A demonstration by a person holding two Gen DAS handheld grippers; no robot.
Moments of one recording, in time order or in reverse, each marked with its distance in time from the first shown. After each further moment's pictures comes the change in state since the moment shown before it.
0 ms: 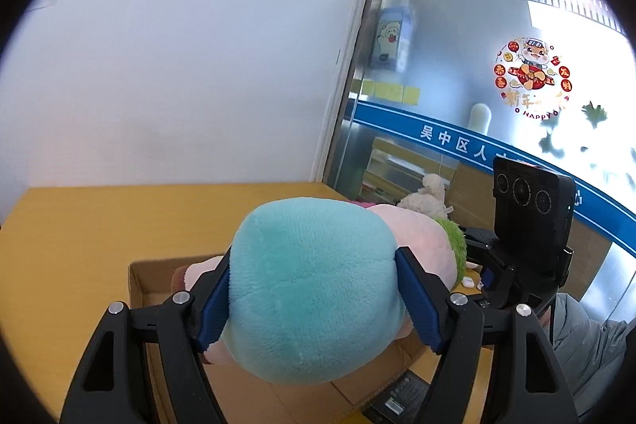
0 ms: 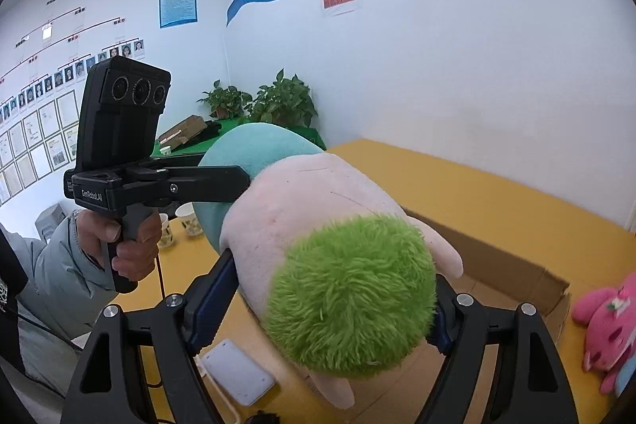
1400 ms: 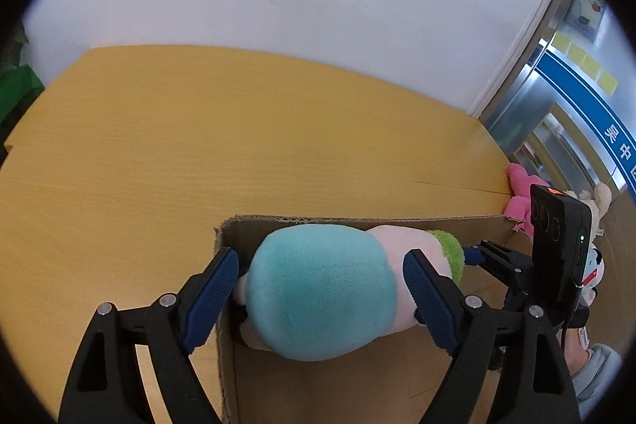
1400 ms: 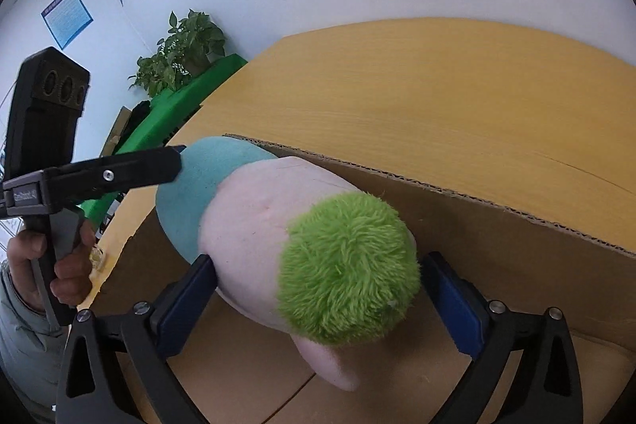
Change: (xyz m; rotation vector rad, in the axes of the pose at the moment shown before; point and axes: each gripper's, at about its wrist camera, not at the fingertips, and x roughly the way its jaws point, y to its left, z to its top) left arm 0.169 0.213 -0.042 -0.325 0.397 0.364; right arm 0.312 -0.215 -0.045 0.372 0.367 0.025
